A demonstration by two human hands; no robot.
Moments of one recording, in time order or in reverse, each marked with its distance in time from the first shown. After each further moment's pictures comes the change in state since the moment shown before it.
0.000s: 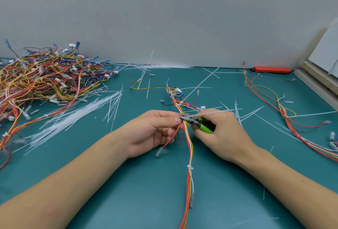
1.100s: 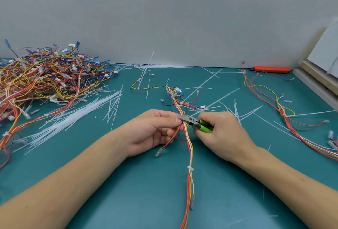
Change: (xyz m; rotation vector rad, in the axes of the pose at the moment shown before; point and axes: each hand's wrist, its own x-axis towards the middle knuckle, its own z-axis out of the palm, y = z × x) left_hand 0.000 0.001 0.001 0.024 0.021 -0.015; right_hand -0.006 0.004 0.002 -0.041 0.026 0.073
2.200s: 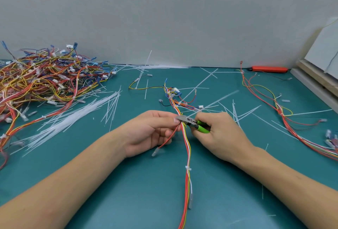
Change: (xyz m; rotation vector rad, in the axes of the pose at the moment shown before) left_hand 0.003 -0.001 -0.003 0.010 -0.048 0.014; right_hand 0.001 0.001 0.001 0.010 -0.022 -0.010
